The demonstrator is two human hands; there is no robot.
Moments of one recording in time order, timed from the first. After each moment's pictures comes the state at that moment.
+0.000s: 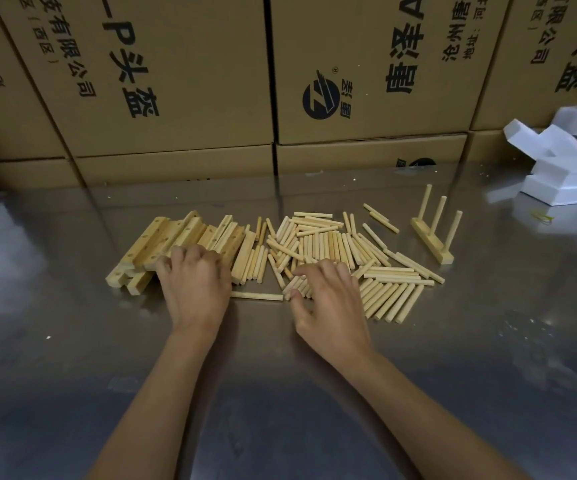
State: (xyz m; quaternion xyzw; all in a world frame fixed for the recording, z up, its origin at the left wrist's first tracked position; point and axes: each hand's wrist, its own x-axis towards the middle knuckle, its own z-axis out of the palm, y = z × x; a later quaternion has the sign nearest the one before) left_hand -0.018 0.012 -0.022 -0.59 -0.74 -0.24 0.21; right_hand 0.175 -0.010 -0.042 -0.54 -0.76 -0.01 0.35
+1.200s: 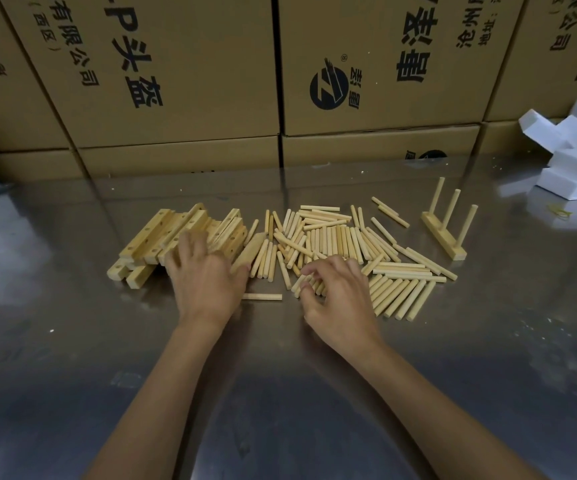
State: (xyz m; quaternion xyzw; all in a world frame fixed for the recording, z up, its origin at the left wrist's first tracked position) left_hand -0.012 0.008 -0.012 -0.60 -0.77 -0.19 0.09; right_hand 0.177 -0.003 -0.040 -0.54 -0.74 0.07 0.39
